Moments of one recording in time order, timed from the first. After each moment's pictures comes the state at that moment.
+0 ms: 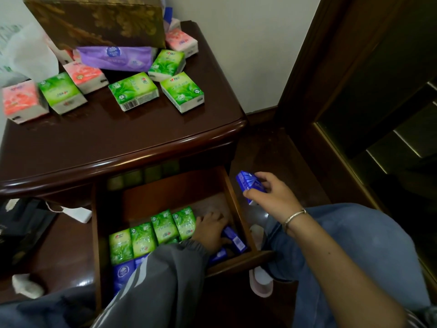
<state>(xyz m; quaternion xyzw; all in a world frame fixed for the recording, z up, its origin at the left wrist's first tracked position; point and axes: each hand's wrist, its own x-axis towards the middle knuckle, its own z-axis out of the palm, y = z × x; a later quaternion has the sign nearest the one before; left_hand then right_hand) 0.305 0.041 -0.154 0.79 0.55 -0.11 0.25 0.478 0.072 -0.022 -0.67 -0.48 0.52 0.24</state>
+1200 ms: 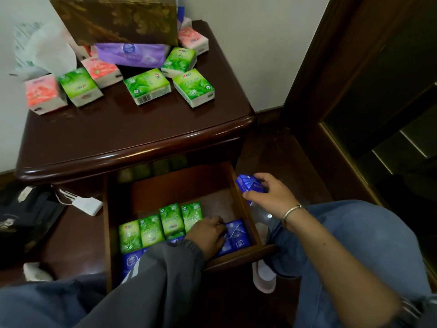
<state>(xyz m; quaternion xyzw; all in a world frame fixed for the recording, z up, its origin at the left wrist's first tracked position) 0.277 0.015 -0.147 0.83 0.51 -0.07 0.22 0.470 0.070 -0.035 -0.67 -0.53 0.49 0.18</state>
